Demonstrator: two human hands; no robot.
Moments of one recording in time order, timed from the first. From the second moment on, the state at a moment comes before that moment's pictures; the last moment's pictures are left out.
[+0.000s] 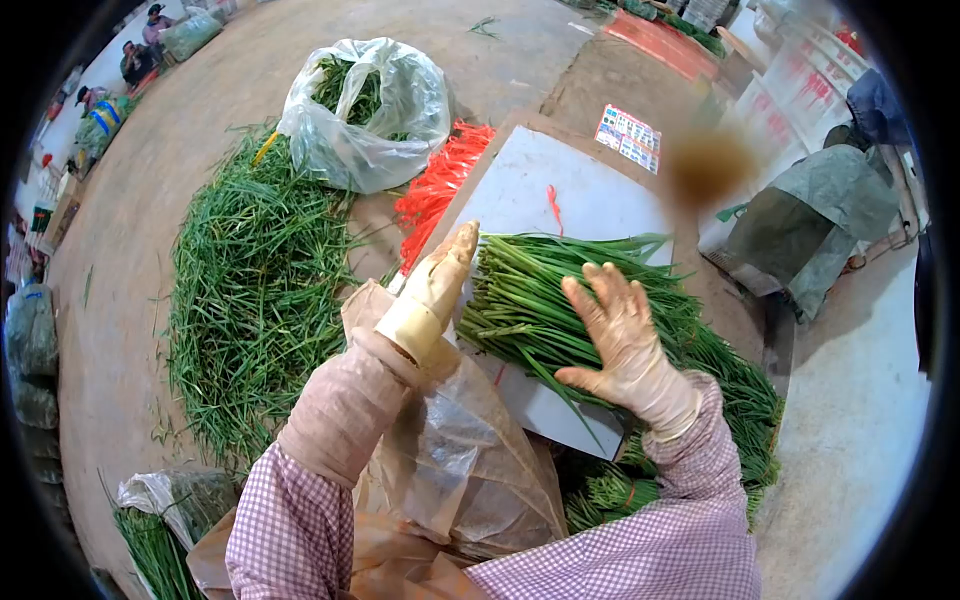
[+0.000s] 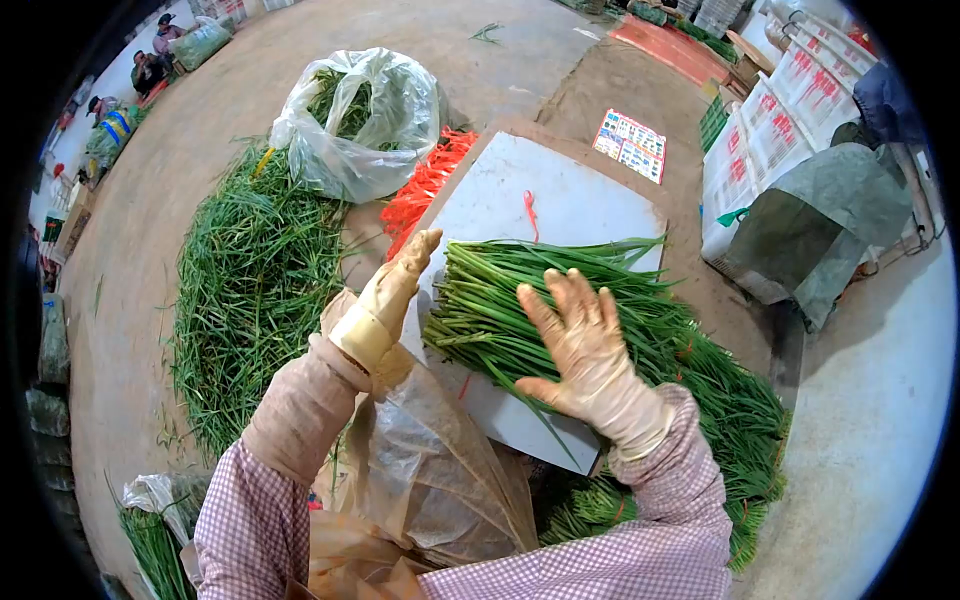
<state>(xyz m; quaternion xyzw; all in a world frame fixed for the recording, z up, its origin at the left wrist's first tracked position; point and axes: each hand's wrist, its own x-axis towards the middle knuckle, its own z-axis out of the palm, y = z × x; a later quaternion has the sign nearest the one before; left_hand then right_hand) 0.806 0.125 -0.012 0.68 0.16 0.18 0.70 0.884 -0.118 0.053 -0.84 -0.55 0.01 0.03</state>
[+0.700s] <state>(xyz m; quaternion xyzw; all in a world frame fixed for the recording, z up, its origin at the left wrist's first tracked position) 0.799 0.133 0.002 0.65 0.23 0.27 0.67 0.857 -0.095 0.001 -0.90 -0.44 -0.03 0.06</state>
